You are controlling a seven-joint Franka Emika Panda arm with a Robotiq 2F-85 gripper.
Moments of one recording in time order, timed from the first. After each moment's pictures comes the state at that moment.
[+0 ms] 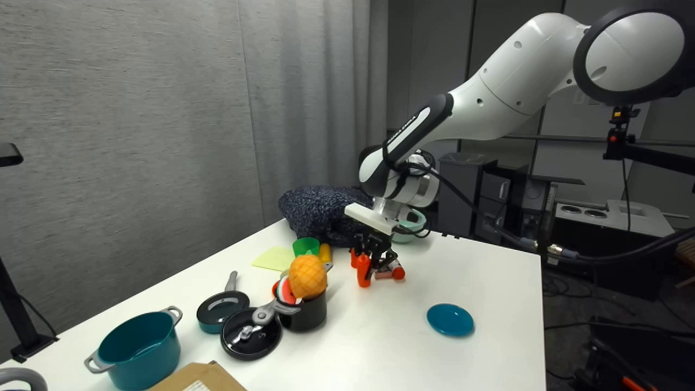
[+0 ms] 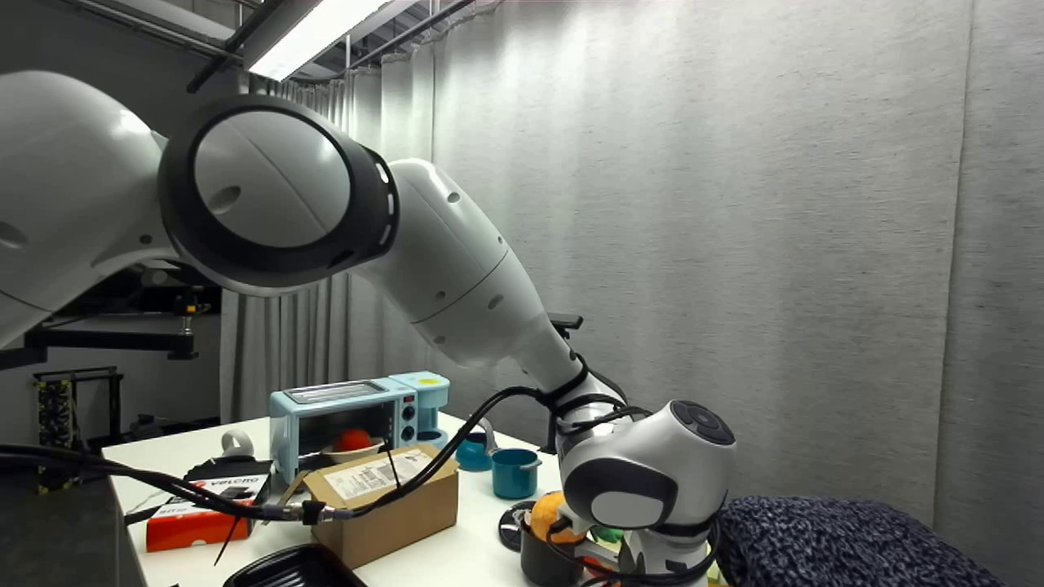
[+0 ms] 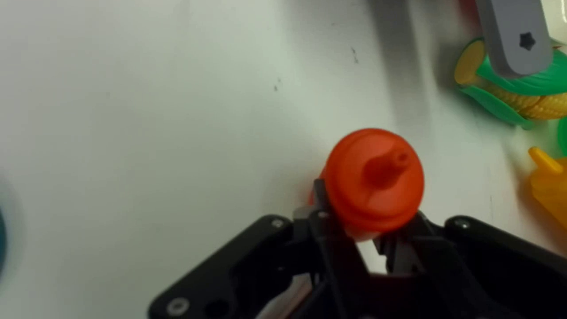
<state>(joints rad) -0.16 0.79 -0.12 -1.63 0.67 2.41 0.94</state>
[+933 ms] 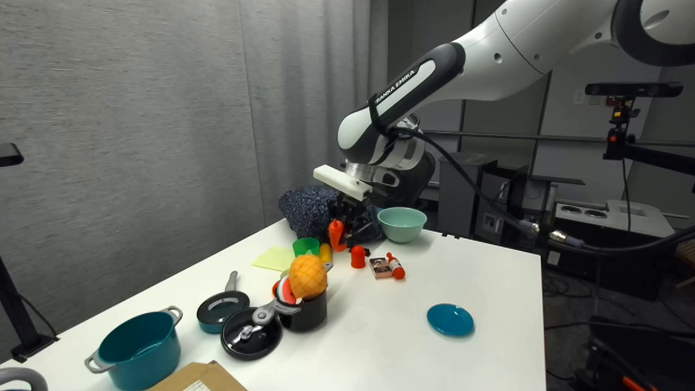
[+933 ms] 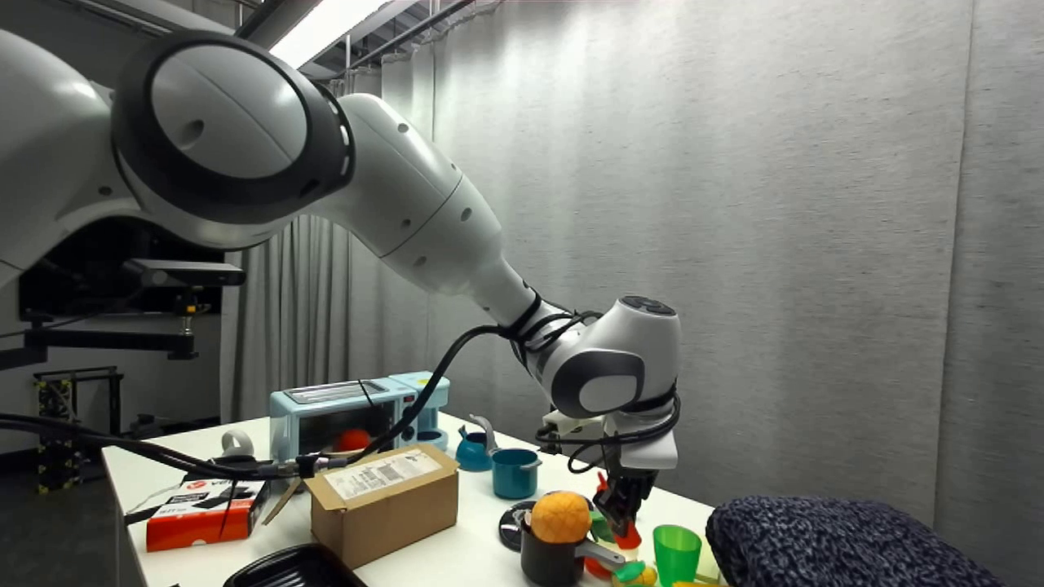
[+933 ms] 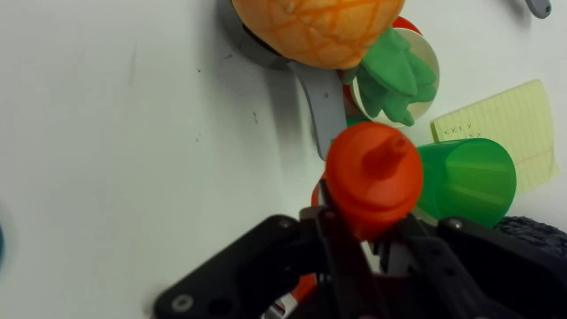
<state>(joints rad) -0.05 0.66 -0.14 -1.59 0.46 2.42 1.16</state>
